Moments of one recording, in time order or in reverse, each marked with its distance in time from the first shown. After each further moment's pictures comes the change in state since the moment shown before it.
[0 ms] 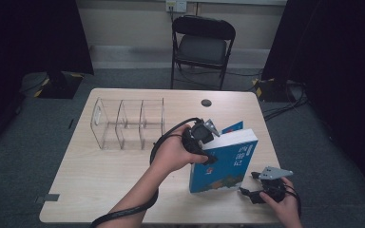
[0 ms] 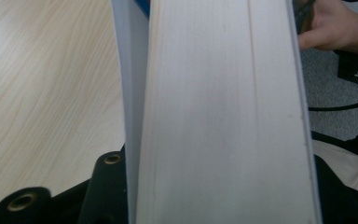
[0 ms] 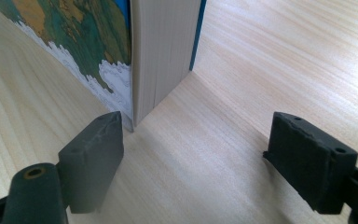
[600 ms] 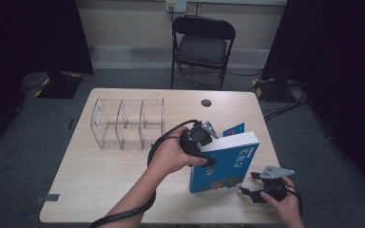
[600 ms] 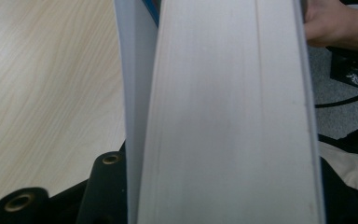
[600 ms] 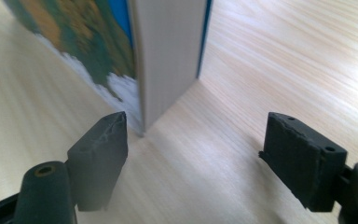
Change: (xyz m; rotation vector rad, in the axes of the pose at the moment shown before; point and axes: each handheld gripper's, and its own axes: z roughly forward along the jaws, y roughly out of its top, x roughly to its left) left arm -0.003 -0.005 -0.001 -0.006 -0.008 -0.005; right arm 0.000 0.002 -0.003 -0.008 0.018 0.013
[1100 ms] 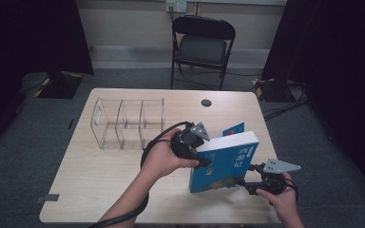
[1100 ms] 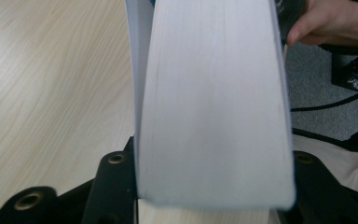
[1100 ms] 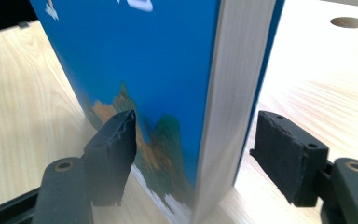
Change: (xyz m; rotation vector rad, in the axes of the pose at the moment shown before) left arm 0.001 -0.014 -0.011 -0.060 0.004 0.017; right arm 0.007 0.032 -0.009 -0.277 0.142 0.004
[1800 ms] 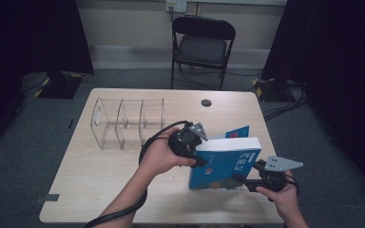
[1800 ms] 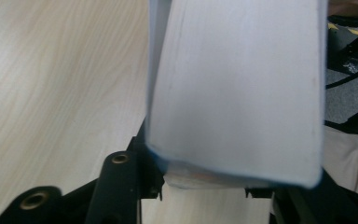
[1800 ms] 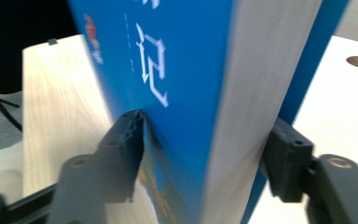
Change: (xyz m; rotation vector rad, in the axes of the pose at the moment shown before) left arm 0.003 -0.006 -0.001 0.061 -0.032 0.041; right arm 0.006 0.023 -0.003 -0.067 0.066 -0.056
